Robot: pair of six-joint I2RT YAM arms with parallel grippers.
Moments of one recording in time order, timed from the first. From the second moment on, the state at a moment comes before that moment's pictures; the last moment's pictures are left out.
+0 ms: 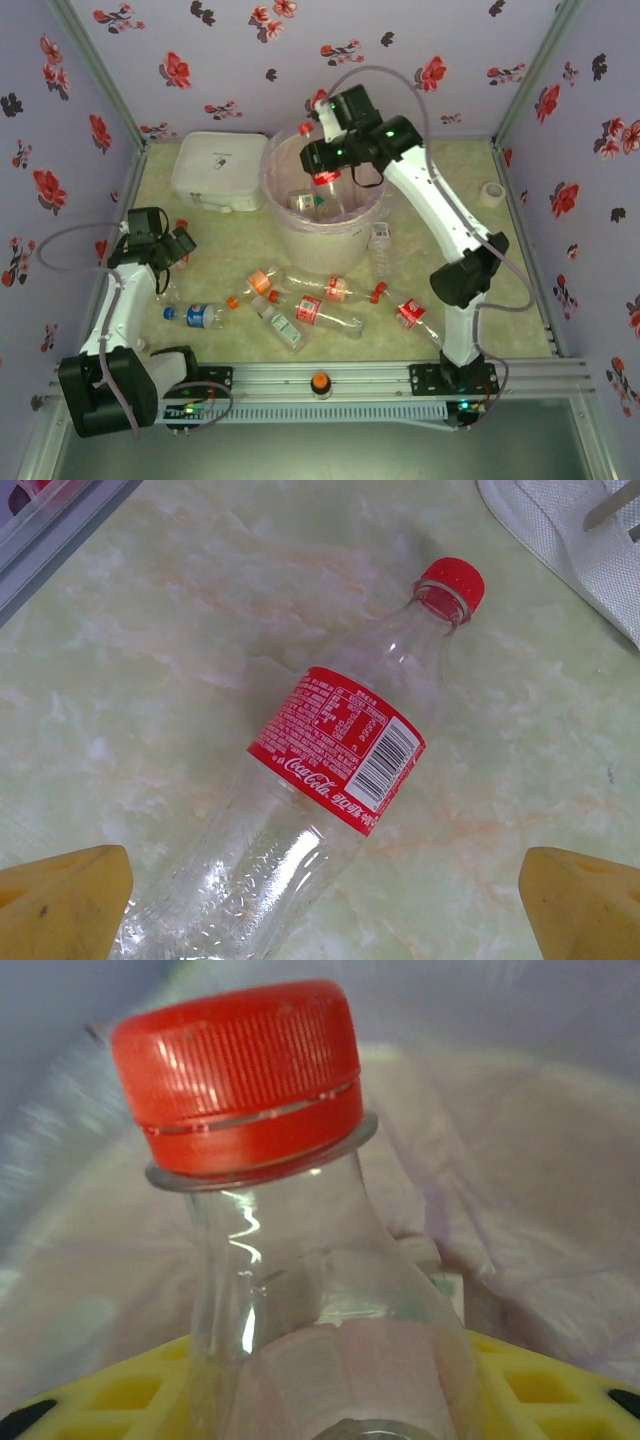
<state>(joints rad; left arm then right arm) 0.11 1.09 0.77 -0.63 -0.17 -0.48 0.64 1.98 2.28 -1.13 -0.16 0.18</state>
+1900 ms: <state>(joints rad) 0.15 1.60 0.98 -0.58 -0.16 -0.33 0.45 1.29 1.56 -0.85 -0.03 0.17</state>
